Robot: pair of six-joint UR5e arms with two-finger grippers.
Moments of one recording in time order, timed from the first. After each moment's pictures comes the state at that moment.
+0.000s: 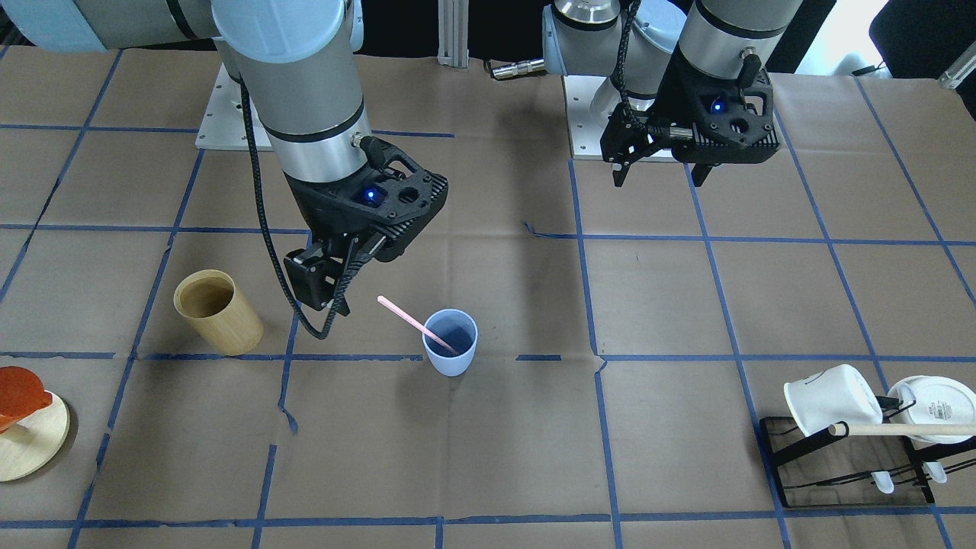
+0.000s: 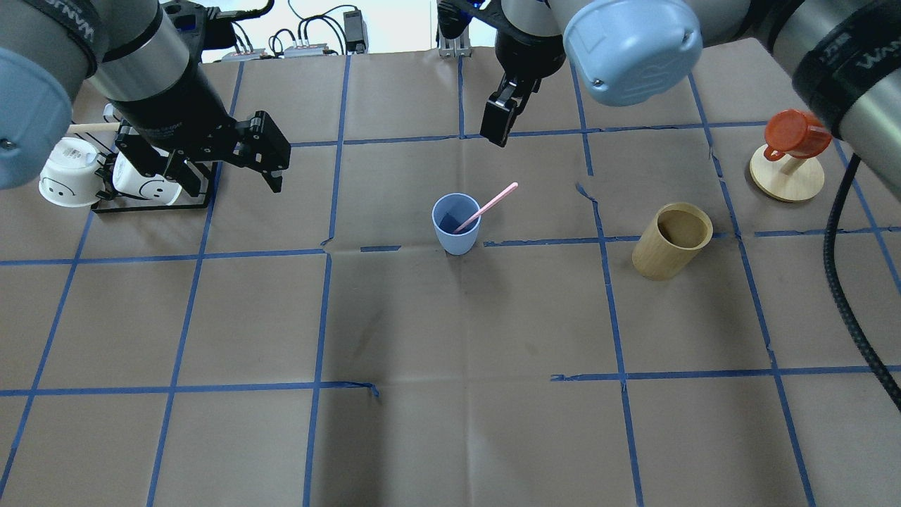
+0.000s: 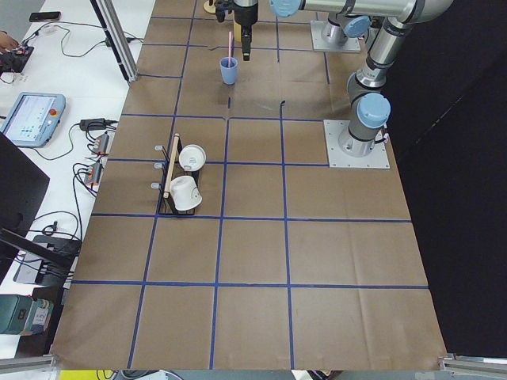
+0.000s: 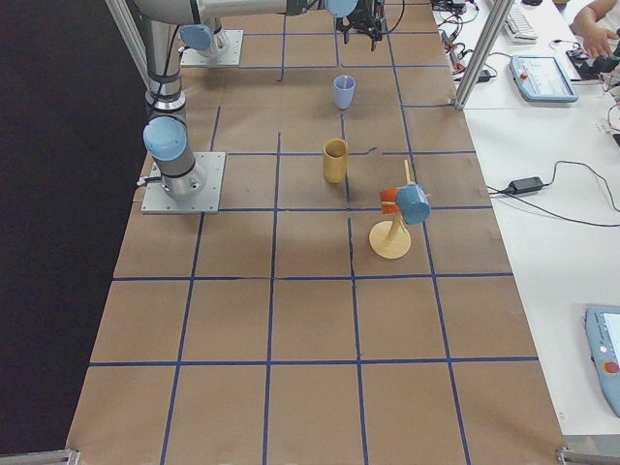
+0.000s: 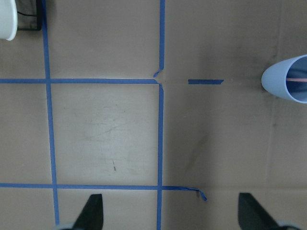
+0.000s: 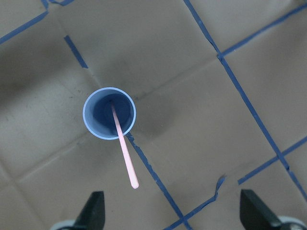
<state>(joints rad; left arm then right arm) -1.58 -1.53 -1.58 -1.62 1.59 -0.03 1.81 -1.32 1.37 -1.75 -1.54 -0.68</state>
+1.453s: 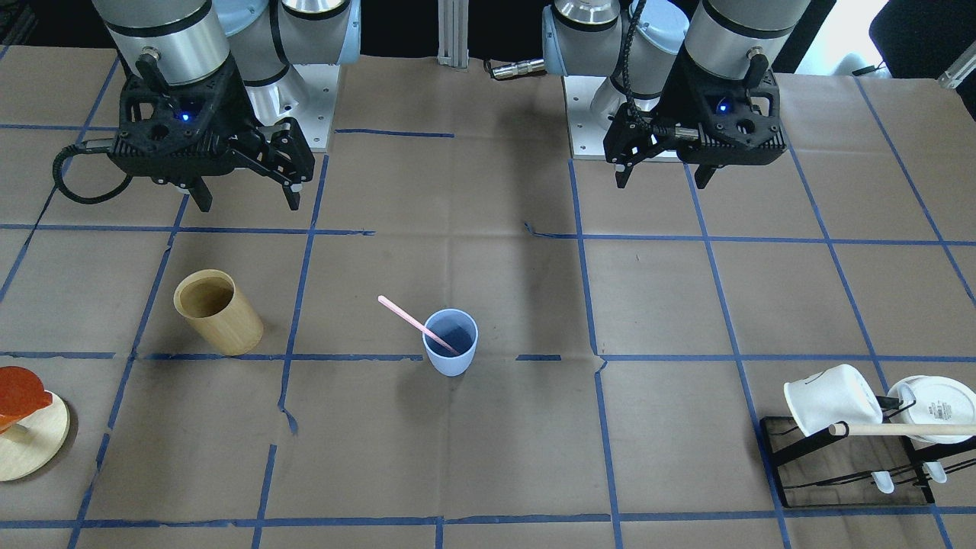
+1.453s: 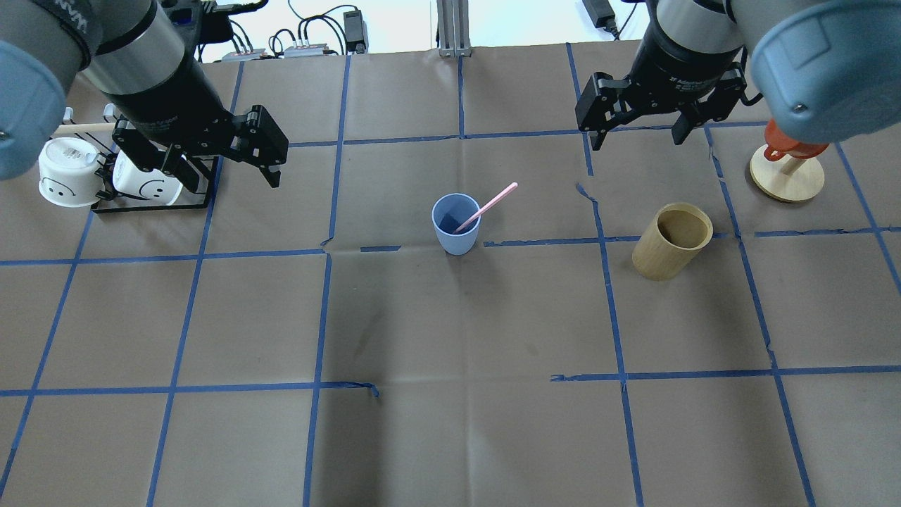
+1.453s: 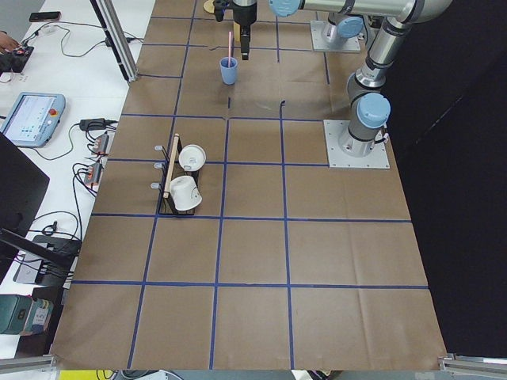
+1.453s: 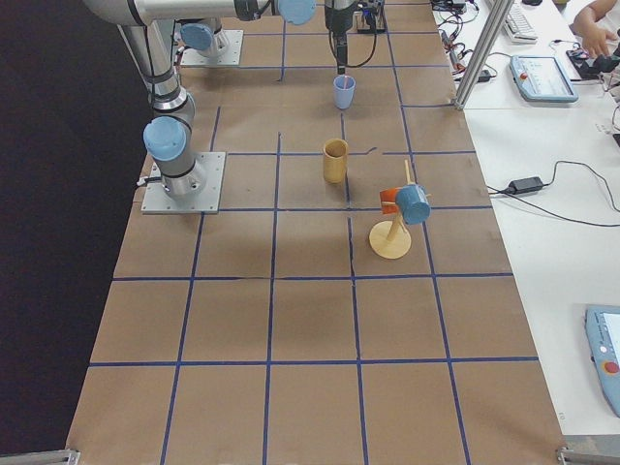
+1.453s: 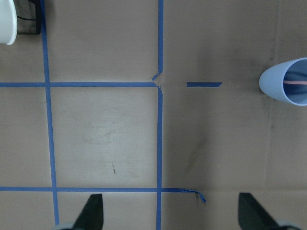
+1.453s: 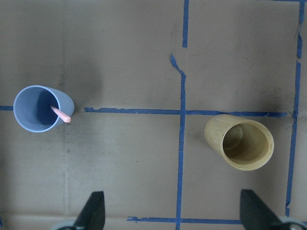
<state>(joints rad) -1.58 -1.54 -1.56 -1.62 1.58 -0.02 1.63 -1.56 1.55 -1.65 -1.56 0.03</state>
